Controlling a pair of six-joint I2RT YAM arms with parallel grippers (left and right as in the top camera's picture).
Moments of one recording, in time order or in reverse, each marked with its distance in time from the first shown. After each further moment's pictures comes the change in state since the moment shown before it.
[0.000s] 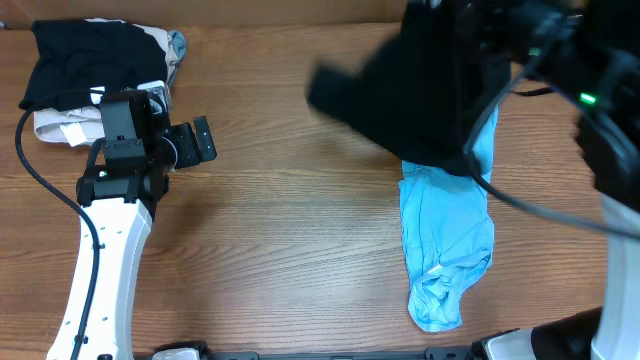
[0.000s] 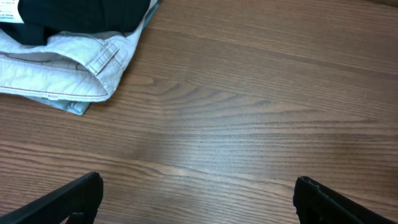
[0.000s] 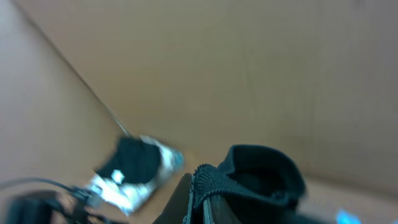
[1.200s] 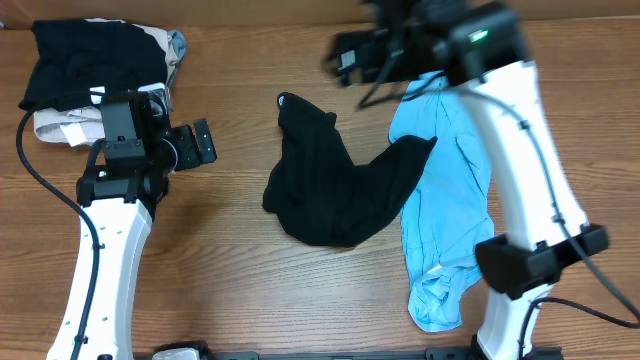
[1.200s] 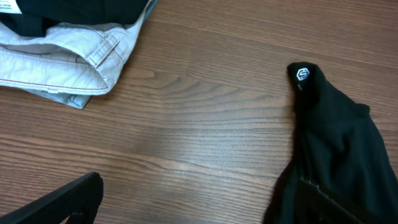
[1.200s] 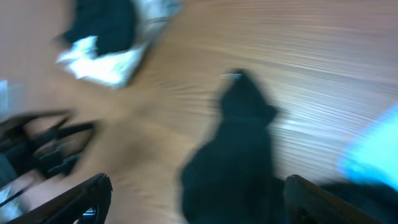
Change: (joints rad) left arm 0.001 0.000 0.000 -0.022 -0.001 0.000; right arm 0.063 0.424 -0.001 -0.361 -0.039 0.028
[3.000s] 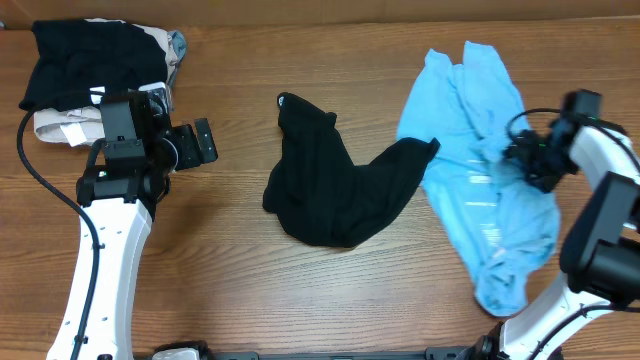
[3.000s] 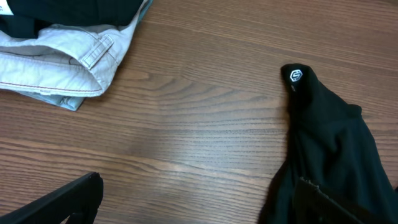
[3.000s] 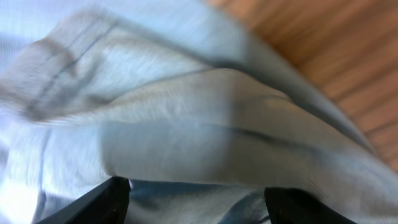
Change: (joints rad) left arm 0.000 0.000 0.000 0.006 0.019 -0.004; right arm -0.754 -0.034 -1.135 0.672 0.193 0.160
